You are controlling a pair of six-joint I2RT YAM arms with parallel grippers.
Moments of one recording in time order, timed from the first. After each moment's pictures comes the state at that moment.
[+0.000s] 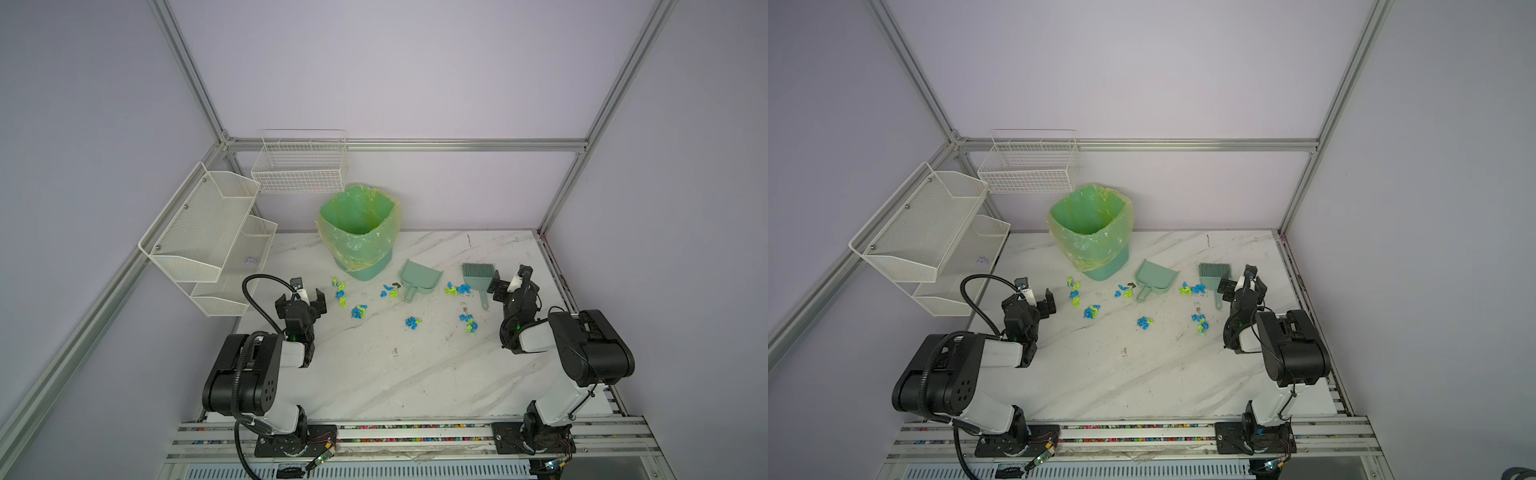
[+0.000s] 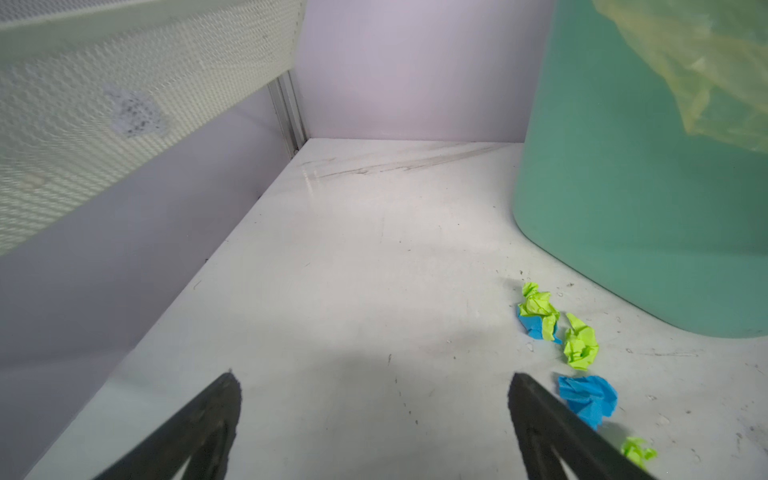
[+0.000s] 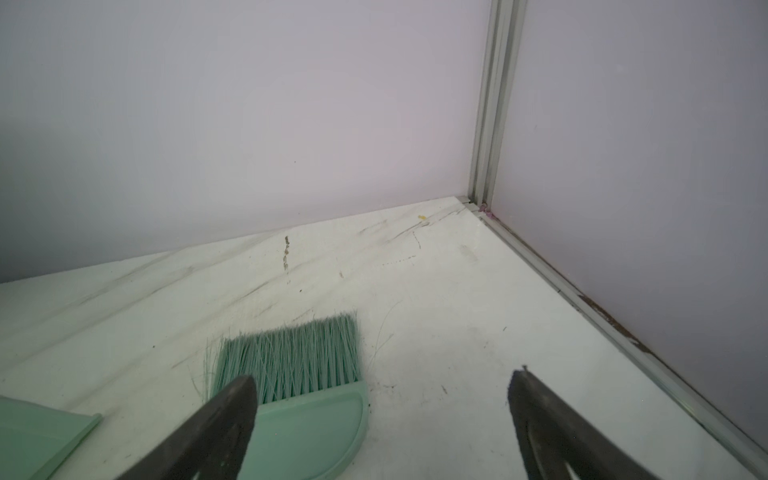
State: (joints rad) left arm -0.01 1.52 0.35 0.92 -0.34 0.01; right arm 0.09 1.68 0.47 1.12 0.33 0.10
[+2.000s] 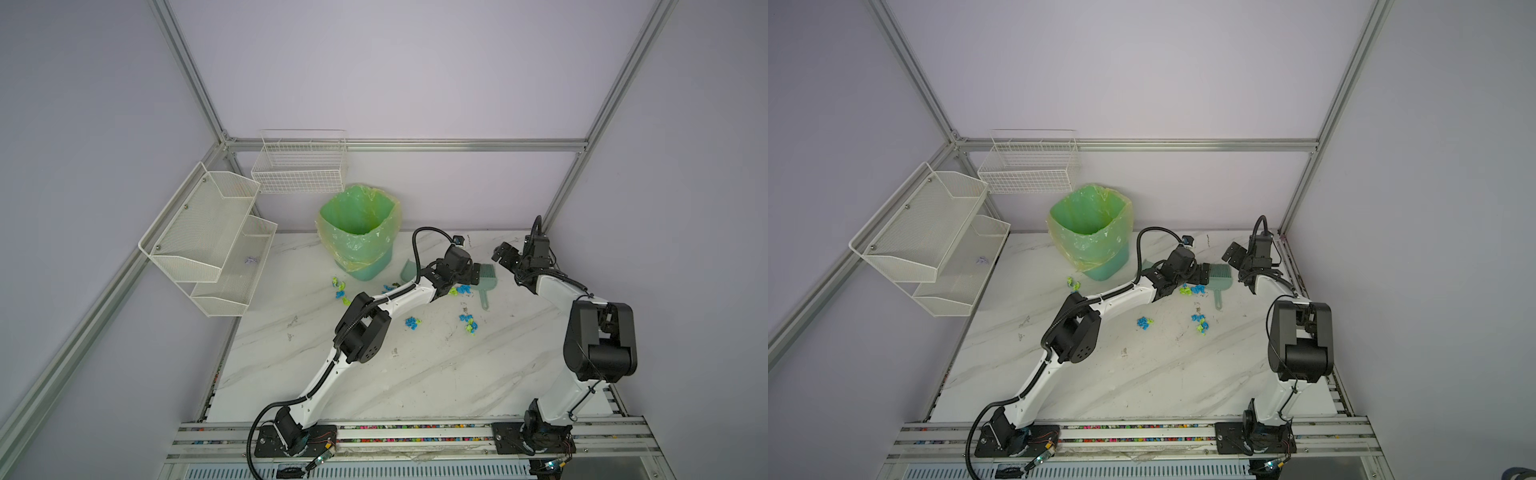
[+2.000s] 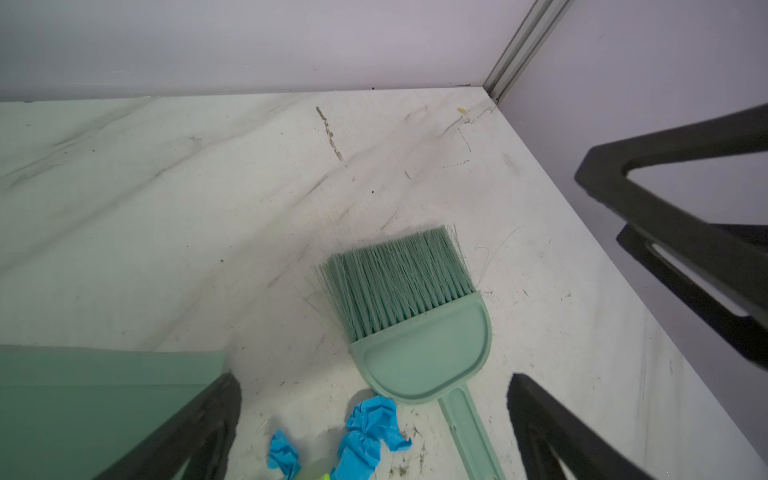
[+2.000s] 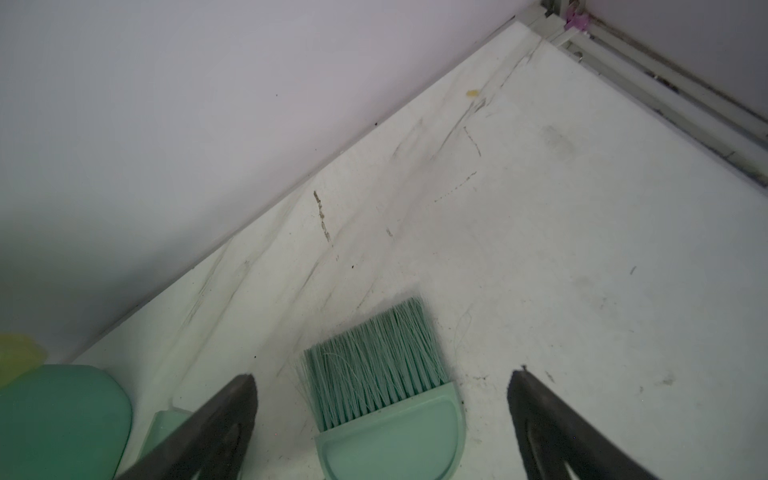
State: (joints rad) left arm -0.82 2.52 2.19 -0.20 -0.18 -0.47; right arm -0.05 1.77 1.16 0.01 -0.07 0.56
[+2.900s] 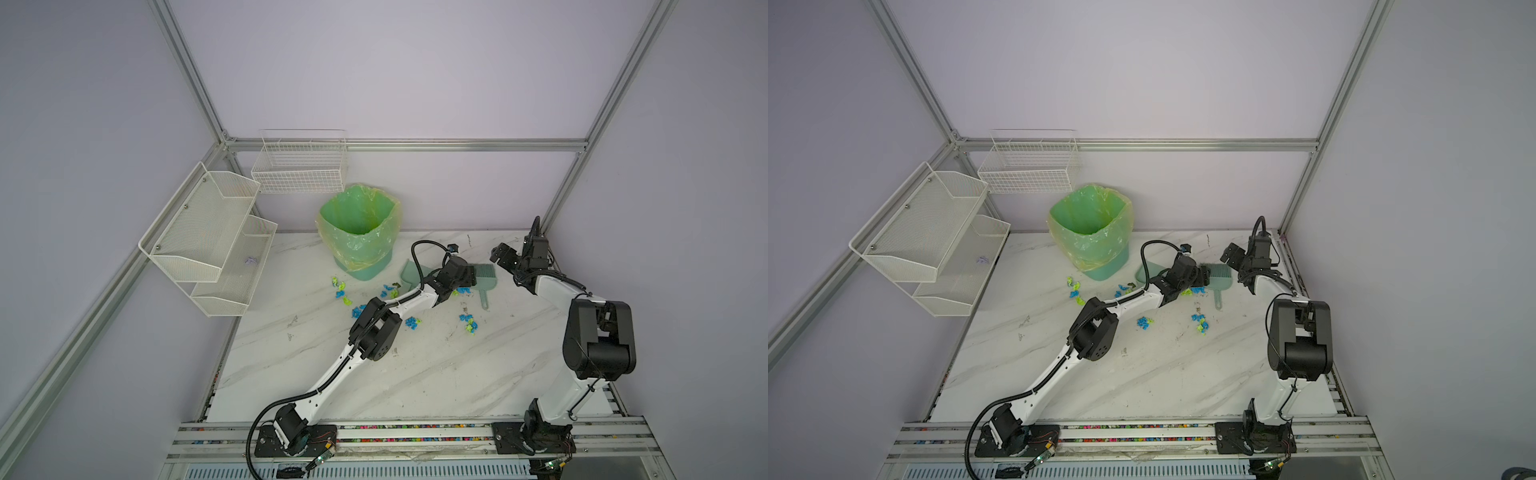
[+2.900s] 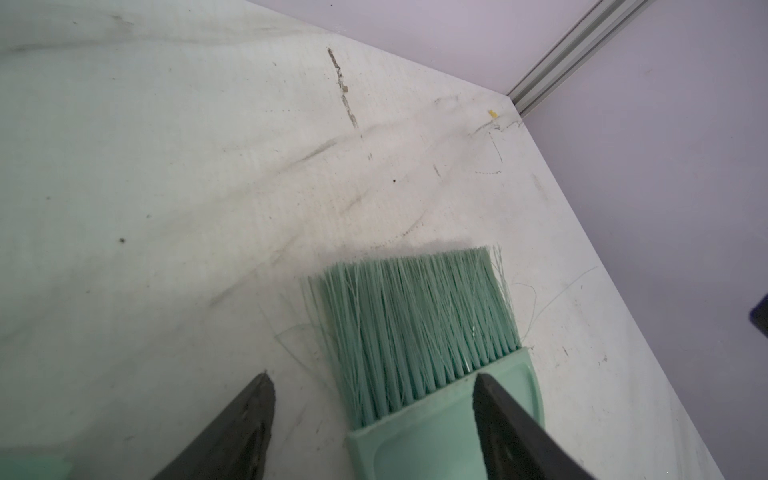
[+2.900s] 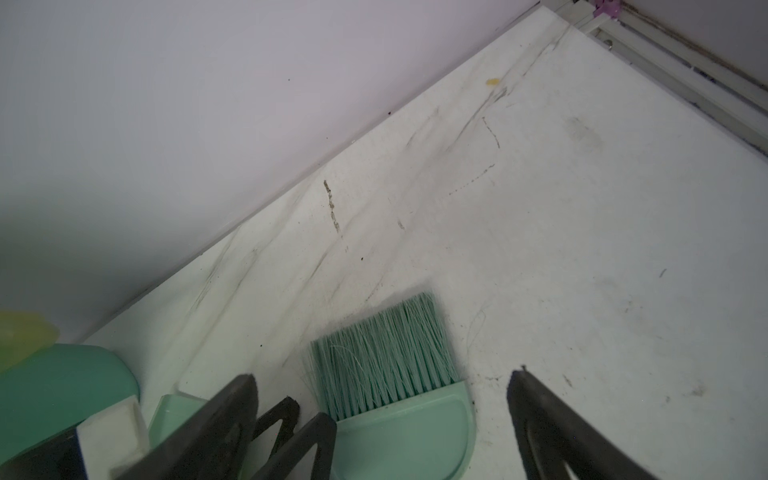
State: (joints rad) left arm -0.80 2.79 2.41 -0.09 -0.13 -0.67; right arm -0.05 1.76 1.14 0.03 -0.10 0.54
